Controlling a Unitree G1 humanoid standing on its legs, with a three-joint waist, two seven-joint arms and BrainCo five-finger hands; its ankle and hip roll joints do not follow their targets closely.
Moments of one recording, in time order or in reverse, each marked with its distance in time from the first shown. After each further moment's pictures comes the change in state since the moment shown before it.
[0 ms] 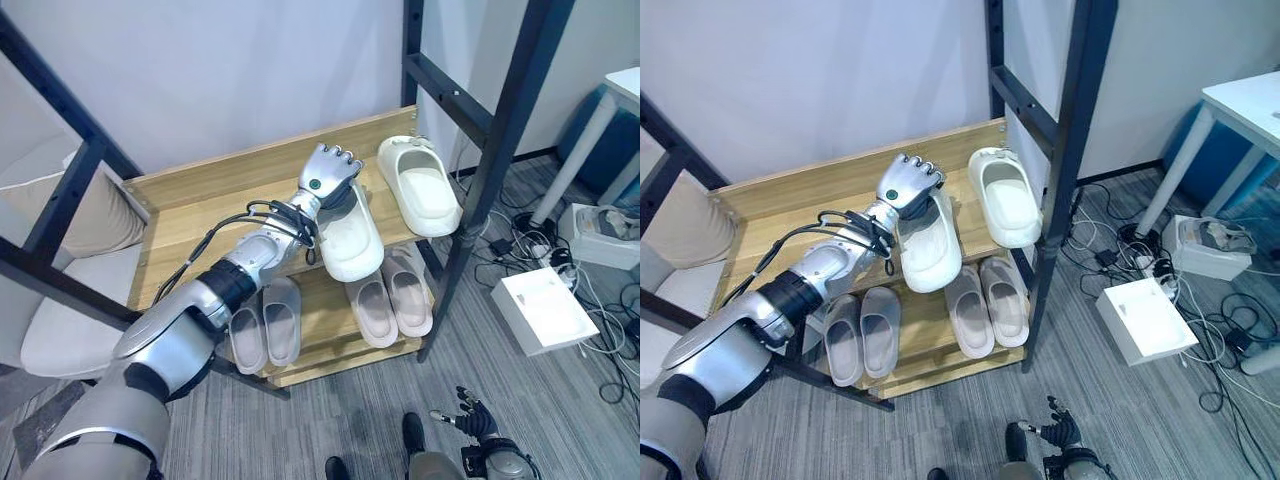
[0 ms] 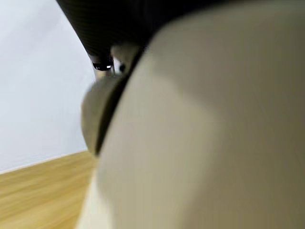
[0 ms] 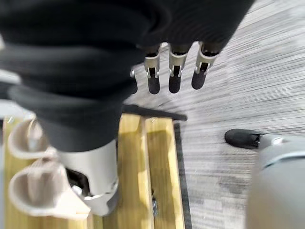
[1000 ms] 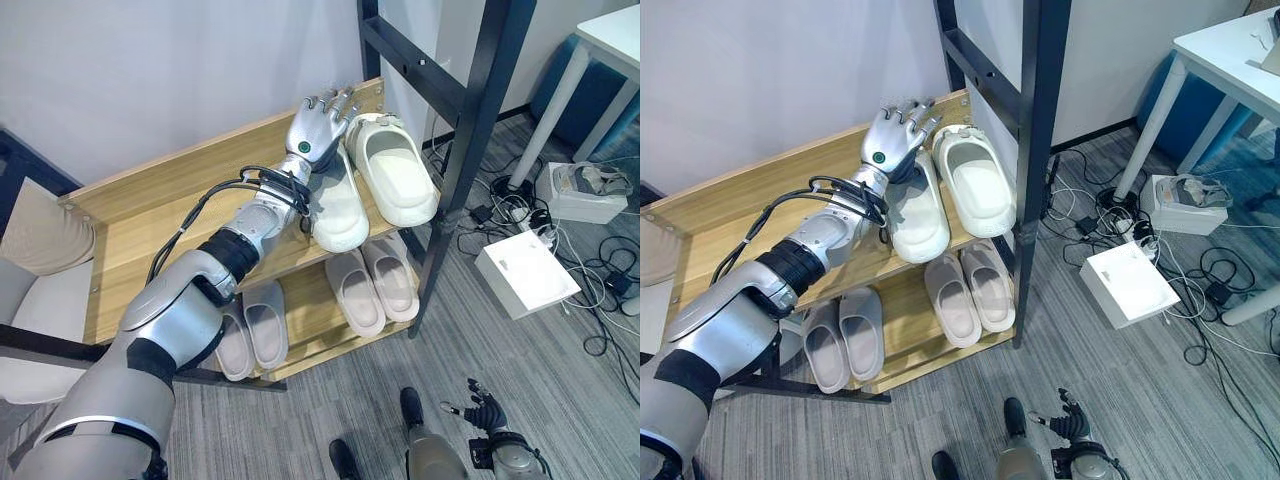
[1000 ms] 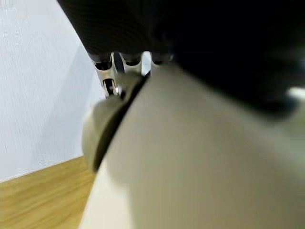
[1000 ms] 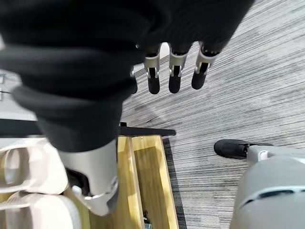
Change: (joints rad) left arm -0.130 0.009 0.000 0.111 -0.005 0.045 0.061; right arm -0.045 -0.020 0.005 0.028 0.021 -0.036 -0.026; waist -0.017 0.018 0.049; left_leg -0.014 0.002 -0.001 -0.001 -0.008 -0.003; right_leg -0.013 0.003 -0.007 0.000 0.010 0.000
